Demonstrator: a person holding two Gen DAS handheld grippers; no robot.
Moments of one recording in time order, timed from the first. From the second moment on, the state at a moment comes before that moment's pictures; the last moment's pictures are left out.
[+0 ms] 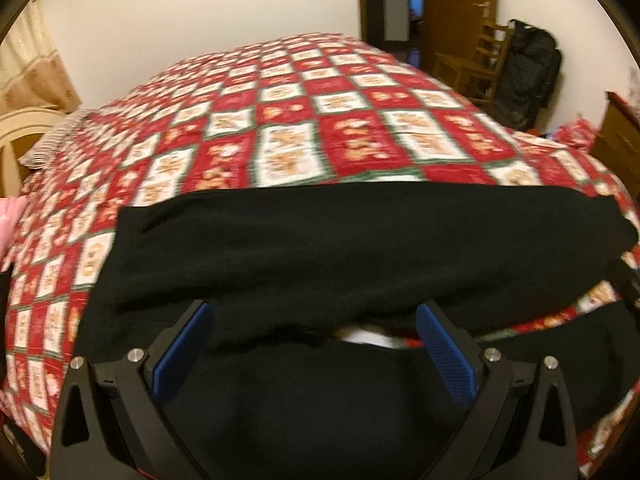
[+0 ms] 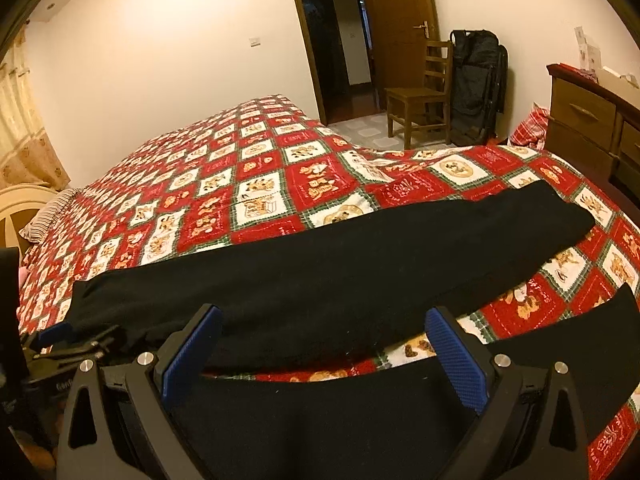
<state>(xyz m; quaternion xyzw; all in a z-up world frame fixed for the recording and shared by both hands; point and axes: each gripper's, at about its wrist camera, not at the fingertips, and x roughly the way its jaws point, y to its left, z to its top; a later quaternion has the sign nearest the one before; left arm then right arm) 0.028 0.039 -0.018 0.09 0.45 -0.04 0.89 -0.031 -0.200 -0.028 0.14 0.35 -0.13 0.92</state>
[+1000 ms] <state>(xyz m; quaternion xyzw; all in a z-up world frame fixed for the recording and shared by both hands) 0.107 0.104 -0.037 0.06 0.47 0.03 0.88 0.169 -0.124 -0.081 -0.05 0.46 0.06 0.89</state>
